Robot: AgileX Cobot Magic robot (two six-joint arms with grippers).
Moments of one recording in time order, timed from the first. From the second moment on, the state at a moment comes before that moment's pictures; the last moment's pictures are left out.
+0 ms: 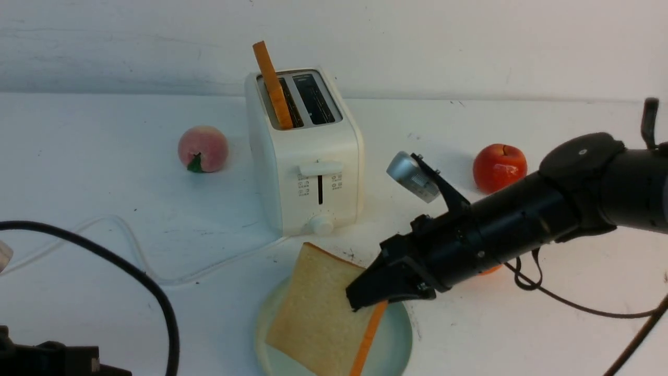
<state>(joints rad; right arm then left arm) 0.36 1.80 -1.12 1.21 0.96 -0.81 -0.06 0.71 -0.60 -0.61 0.98 -0.09</state>
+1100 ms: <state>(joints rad) 0.36 1.89 -1.50 0.49 0.97 -0.46 -0.06 0.71 -0.60 -0.59 0.97 -0.09</state>
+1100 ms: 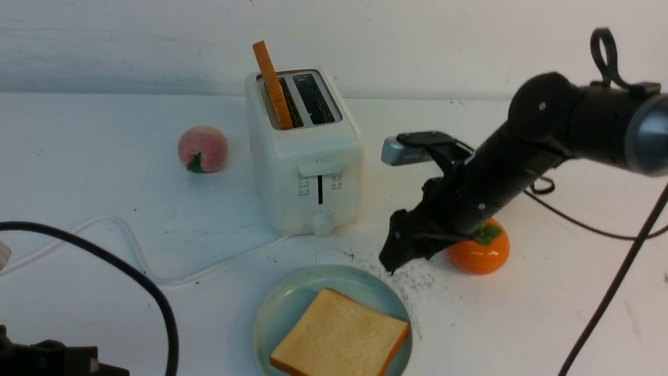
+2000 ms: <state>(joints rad) 0.24 1.33 -1.52 0.09 1.25 -0.08 -0.06 0.92 -0.89 -0.63 0.91 -0.13</state>
